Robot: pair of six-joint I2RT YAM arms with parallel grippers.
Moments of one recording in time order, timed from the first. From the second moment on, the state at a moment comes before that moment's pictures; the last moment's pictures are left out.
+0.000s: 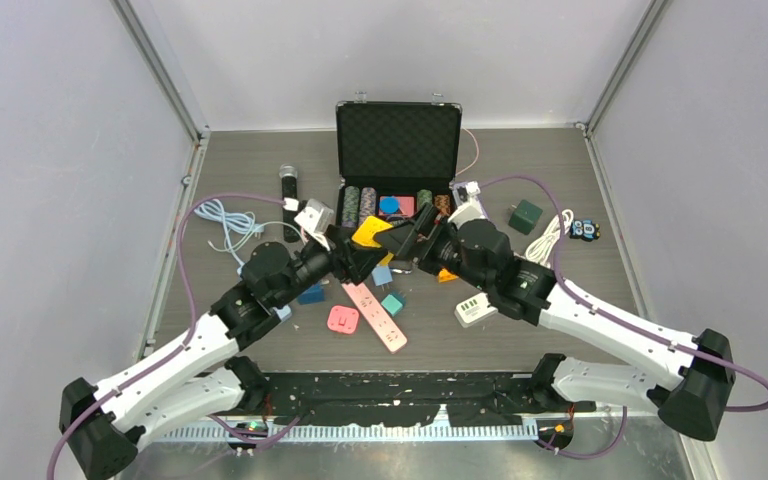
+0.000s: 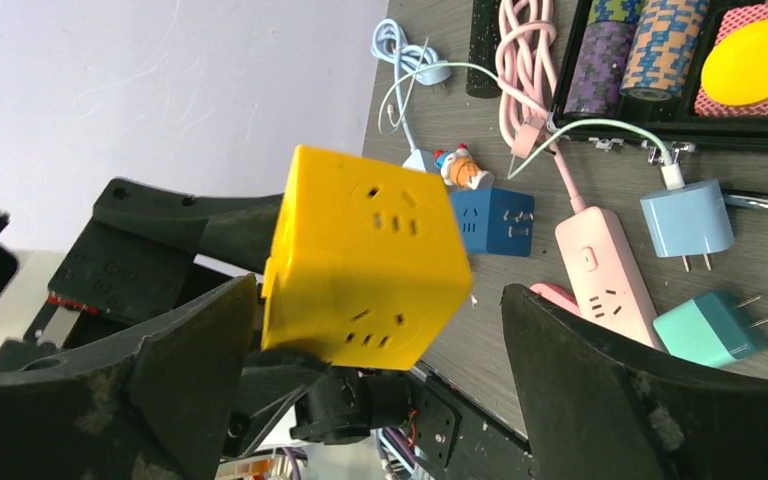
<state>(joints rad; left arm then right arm) -0.80 0.85 0.64 0.21 0.06 -0.39 0.92 1.07 0.86 -0.05 0.15 1.09</state>
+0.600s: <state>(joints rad) -0.80 0.74 0.64 0.15 0.35 0.00 0.79 0.99 0.82 0.02 -0.27 1.07</state>
